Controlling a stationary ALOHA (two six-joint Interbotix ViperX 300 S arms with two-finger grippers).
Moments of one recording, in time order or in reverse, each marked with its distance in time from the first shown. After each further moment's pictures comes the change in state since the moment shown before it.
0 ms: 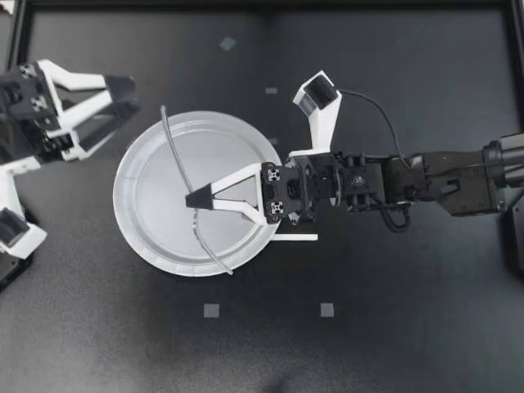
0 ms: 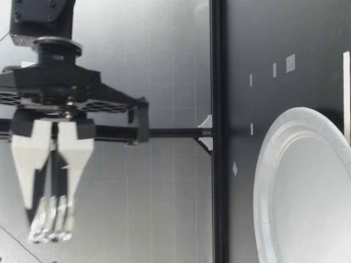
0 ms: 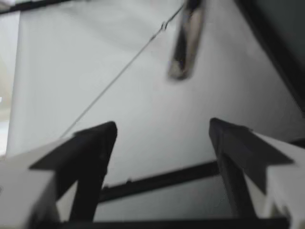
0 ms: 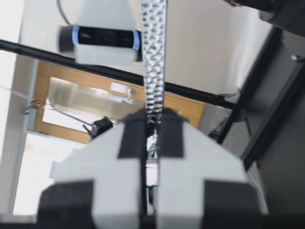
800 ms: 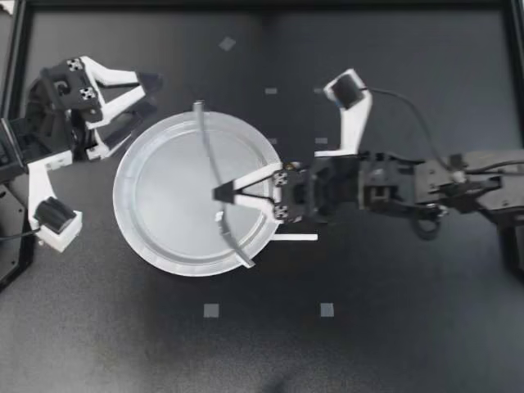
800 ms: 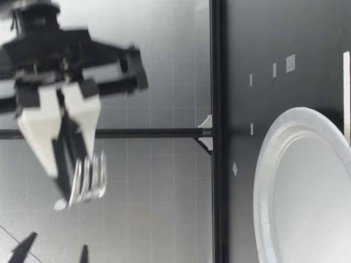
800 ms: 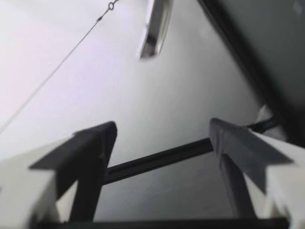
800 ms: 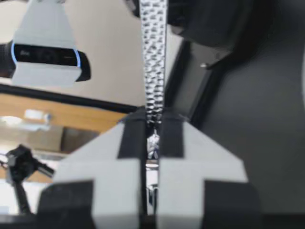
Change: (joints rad) left arm 0.000 0.127 -0.051 -0.209 0.080 0.080; right arm 0.057 -0.114 0.020 0.365 0.325 -0.368
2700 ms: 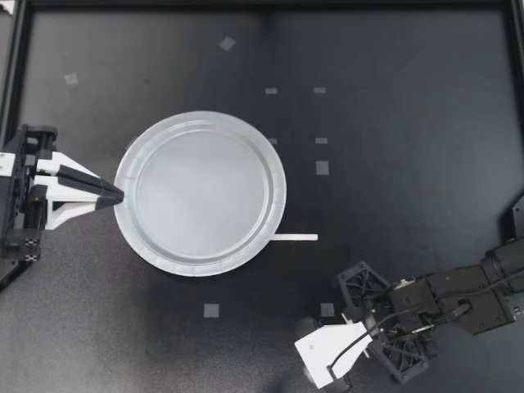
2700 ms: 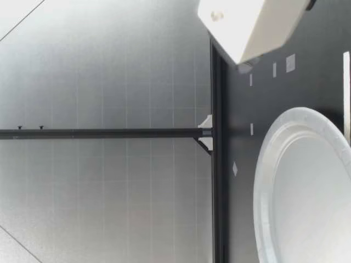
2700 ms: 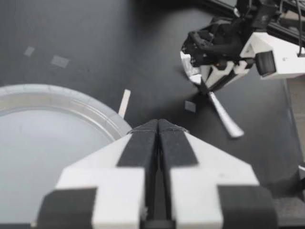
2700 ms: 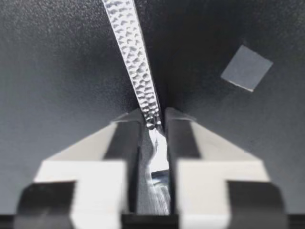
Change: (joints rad) left arm 0.000 -0.259 0.241 -1.620 -0.359 -0.291; right arm 0.333 0.216 -0.008 -0.152 1.074 -1.247
